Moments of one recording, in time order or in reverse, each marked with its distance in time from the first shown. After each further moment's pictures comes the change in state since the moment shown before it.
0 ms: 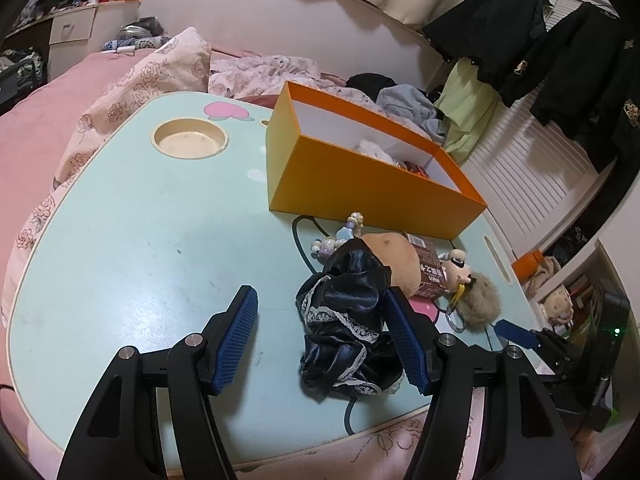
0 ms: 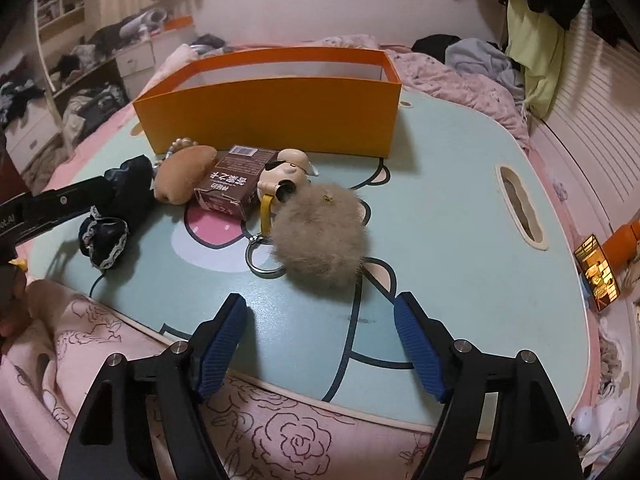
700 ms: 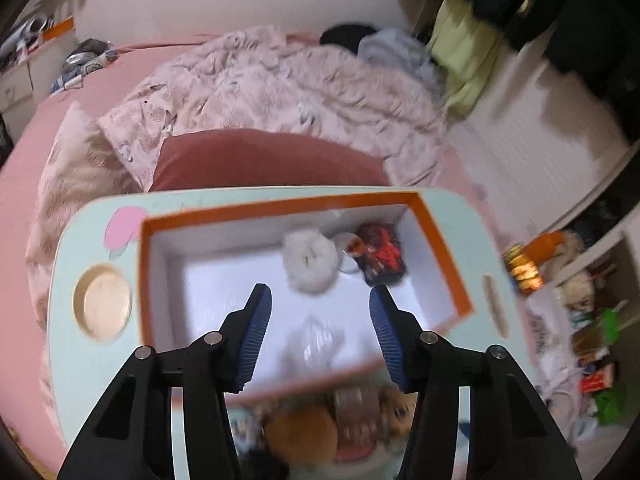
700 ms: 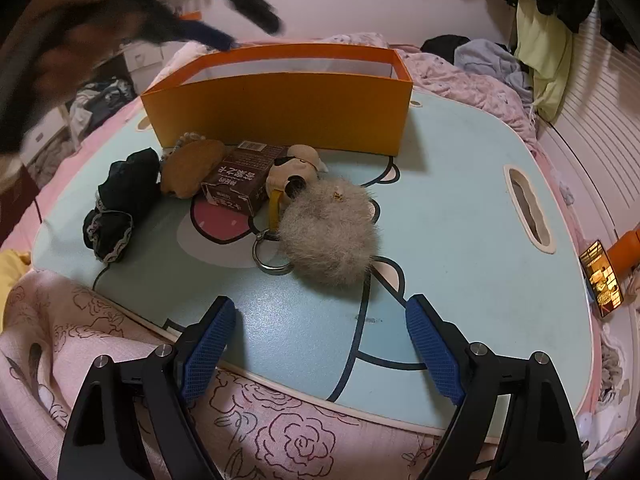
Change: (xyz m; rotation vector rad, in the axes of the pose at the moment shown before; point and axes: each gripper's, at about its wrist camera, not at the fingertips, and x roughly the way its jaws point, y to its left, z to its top) left arm 0.121 -0.108 0.164 0.176 0.291 0.121; right arm -0.002 0.003 -0.003 -0.020 0.008 0.019
